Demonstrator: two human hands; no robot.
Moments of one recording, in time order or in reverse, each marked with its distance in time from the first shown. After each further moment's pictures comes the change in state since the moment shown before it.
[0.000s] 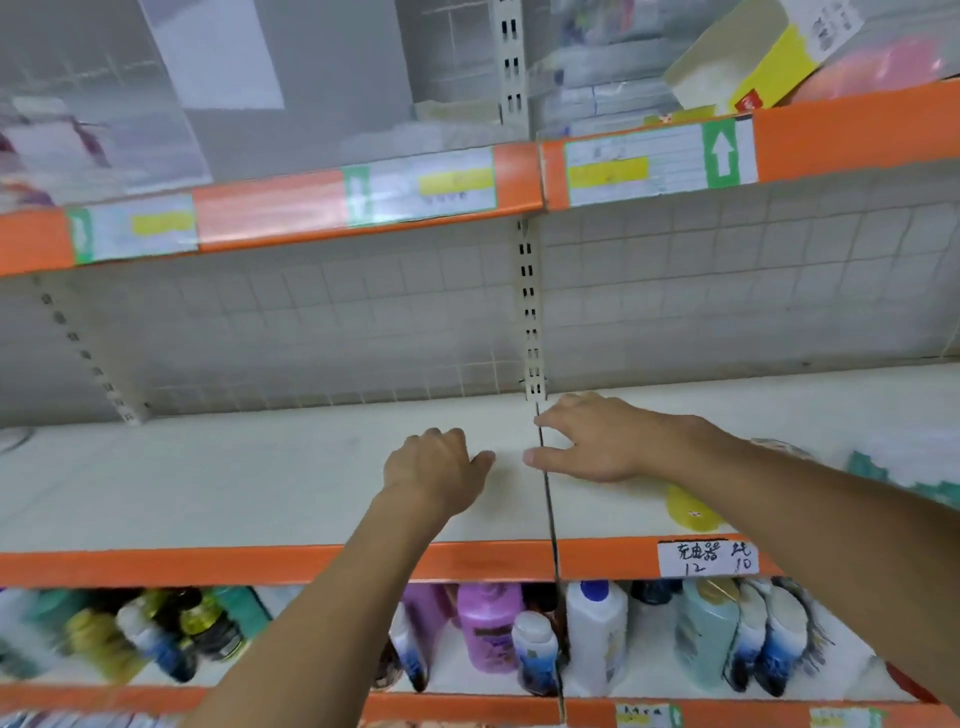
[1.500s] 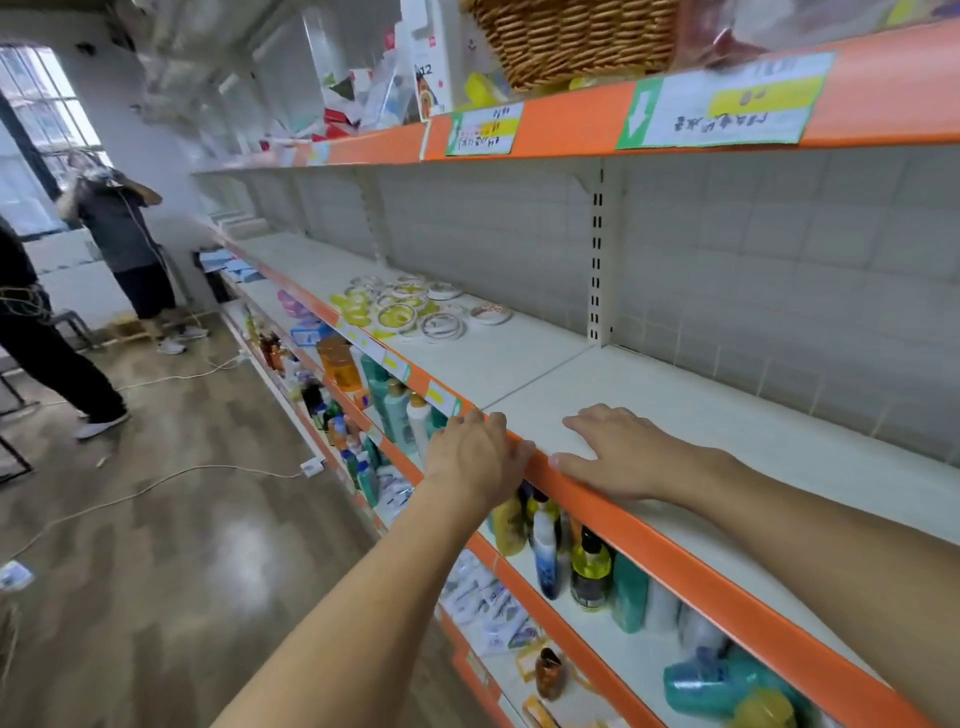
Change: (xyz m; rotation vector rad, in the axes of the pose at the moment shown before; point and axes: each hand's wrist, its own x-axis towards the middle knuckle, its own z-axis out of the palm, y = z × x) left_hand -0.099 -0.459 0.019 -0.023 0.044 -0.716; right_hand 0.274 -0.472 0.069 -0.014 -0.053 -0.704
